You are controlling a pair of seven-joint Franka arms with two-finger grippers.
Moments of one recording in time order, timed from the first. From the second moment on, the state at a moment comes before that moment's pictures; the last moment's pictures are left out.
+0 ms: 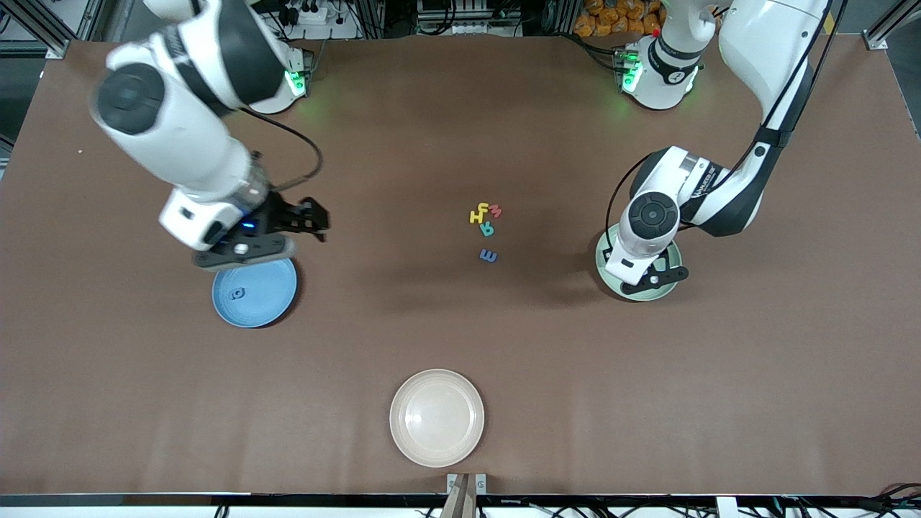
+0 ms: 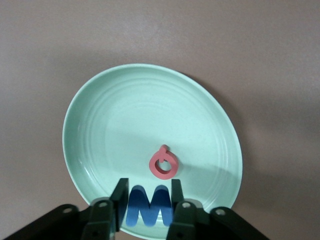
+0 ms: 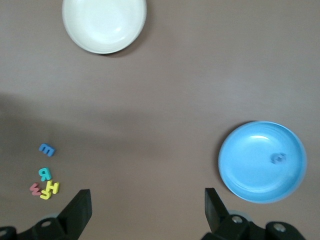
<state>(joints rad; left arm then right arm) -0.07 0.41 -0.32 -2.02 0.35 2.14 -0.81 0.34 0.24 0.10 -1.58 0.05 1.89 0.23</state>
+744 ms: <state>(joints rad) -0.06 0.40 -0.35 -2.02 0.25 2.15 -0.81 0.71 0.61 0.10 -1.49 -0.03 2.15 0.20</state>
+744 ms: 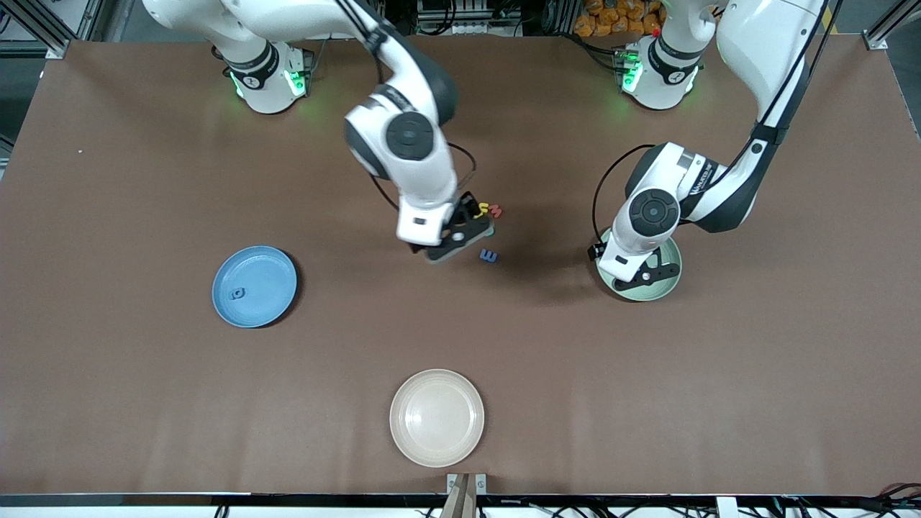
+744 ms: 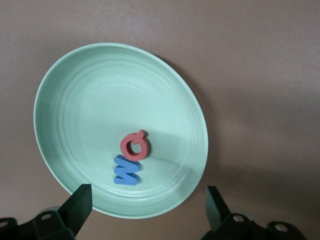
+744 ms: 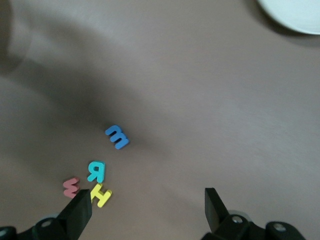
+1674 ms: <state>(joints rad) -0.07 0.40 -0.35 -2.02 0.25 2.17 -0.81 0.80 0.89 0.10 -1.31 -0.09 2.27 -0.01</state>
